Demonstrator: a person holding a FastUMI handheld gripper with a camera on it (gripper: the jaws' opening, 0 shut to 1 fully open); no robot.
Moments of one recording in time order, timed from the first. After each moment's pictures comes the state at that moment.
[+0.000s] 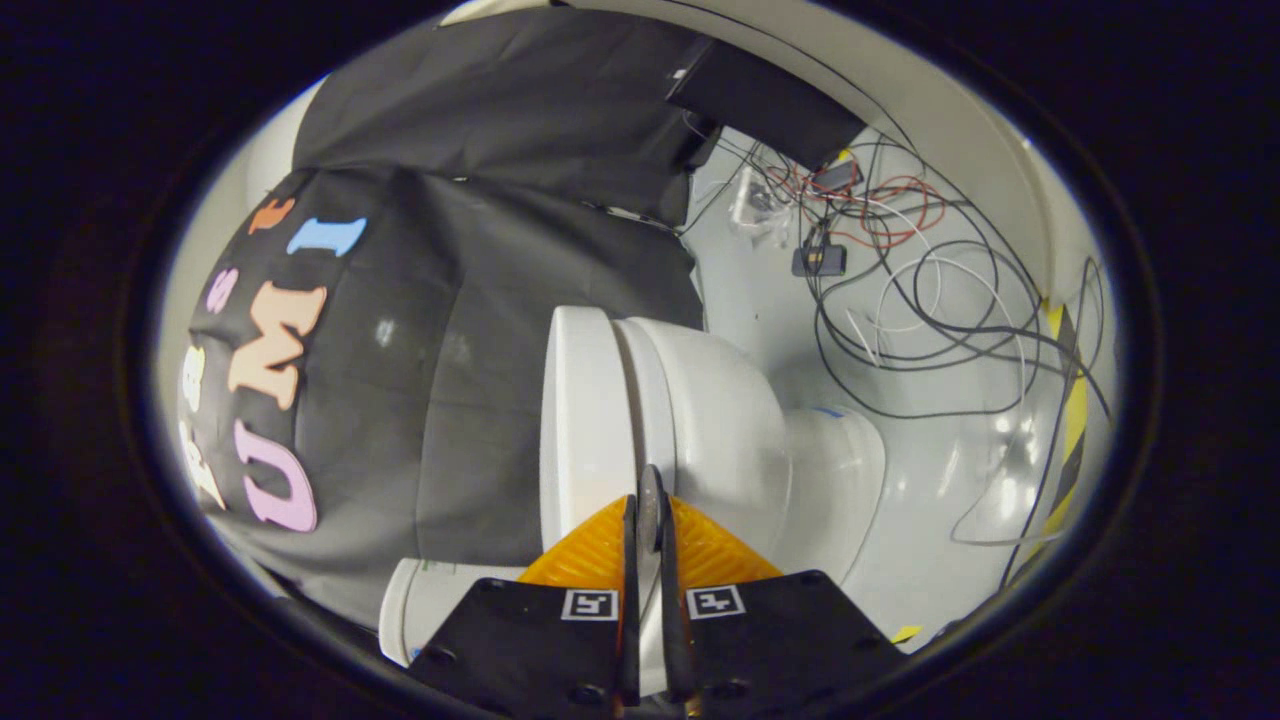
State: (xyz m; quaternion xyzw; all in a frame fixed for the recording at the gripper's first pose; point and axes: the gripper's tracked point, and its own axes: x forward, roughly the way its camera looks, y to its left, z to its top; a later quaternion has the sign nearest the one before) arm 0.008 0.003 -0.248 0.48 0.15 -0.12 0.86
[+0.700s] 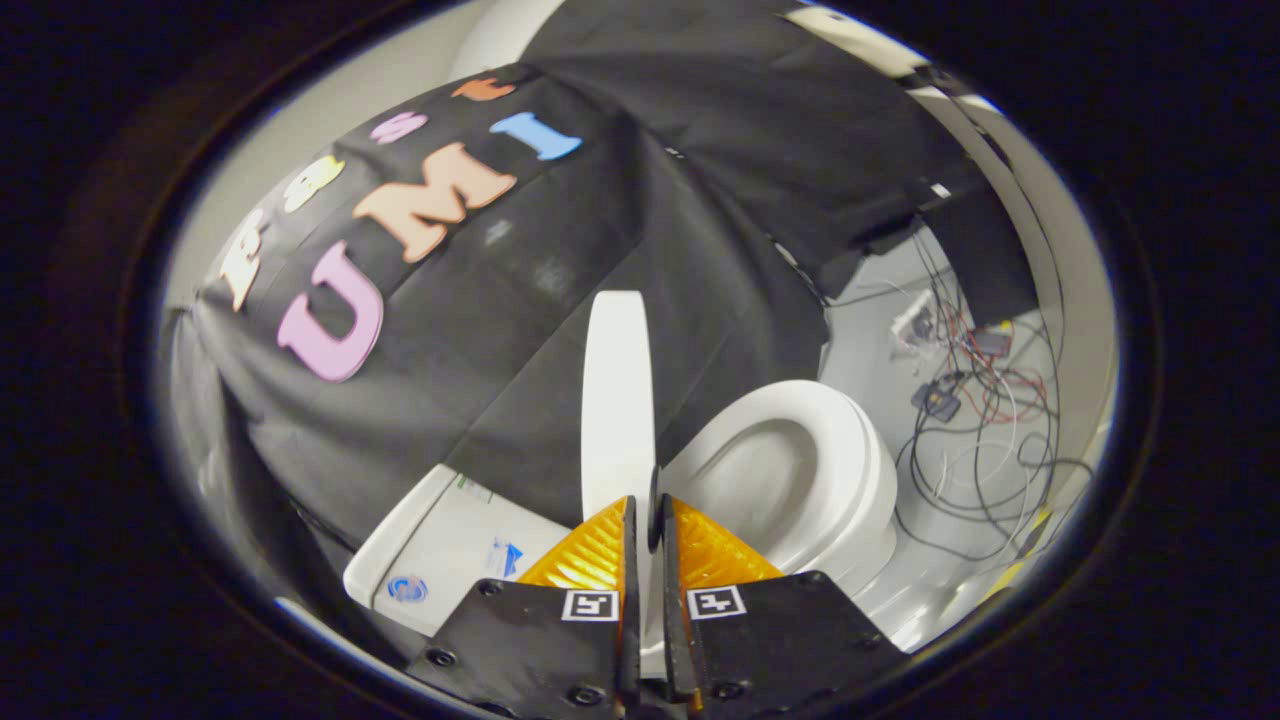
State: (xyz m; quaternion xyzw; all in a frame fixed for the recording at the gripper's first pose) arm -0.004 0.111 -0.105 0.21 0.12 0.01 0.97
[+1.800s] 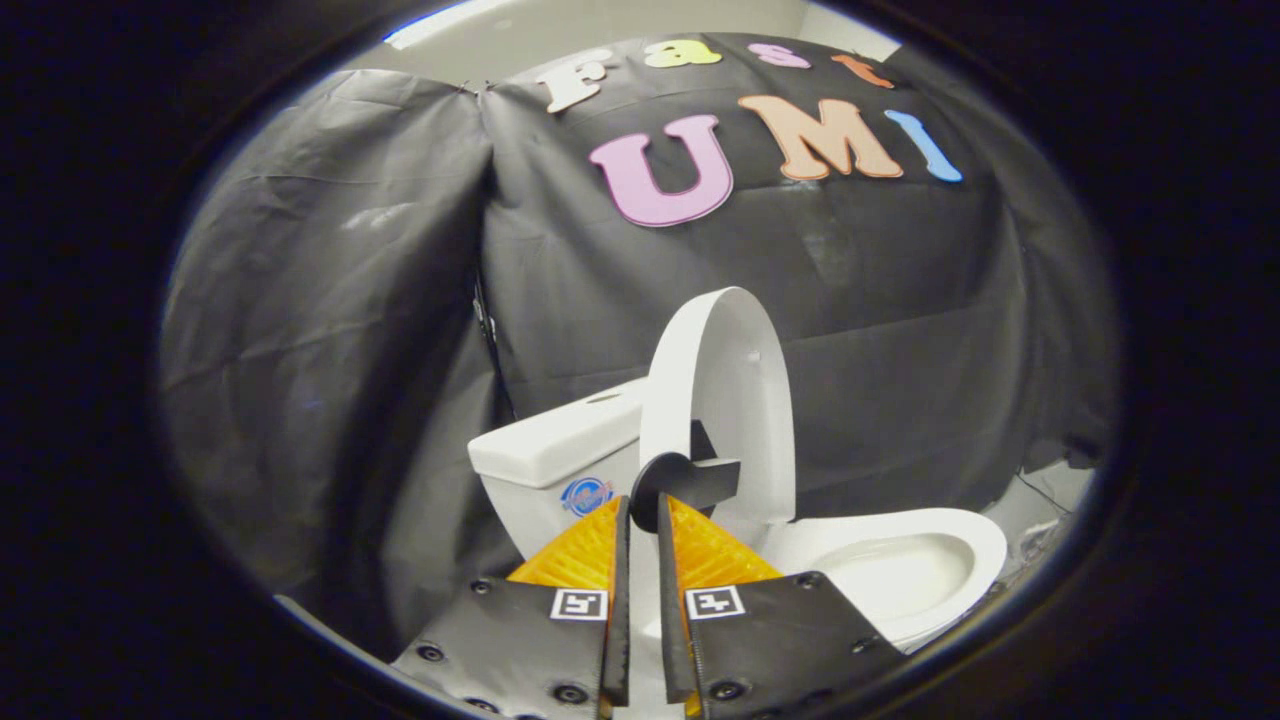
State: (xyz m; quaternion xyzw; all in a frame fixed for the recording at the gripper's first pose) arm -0.051 0.339 -0.080 -0.07 0.09 0.33 0.94
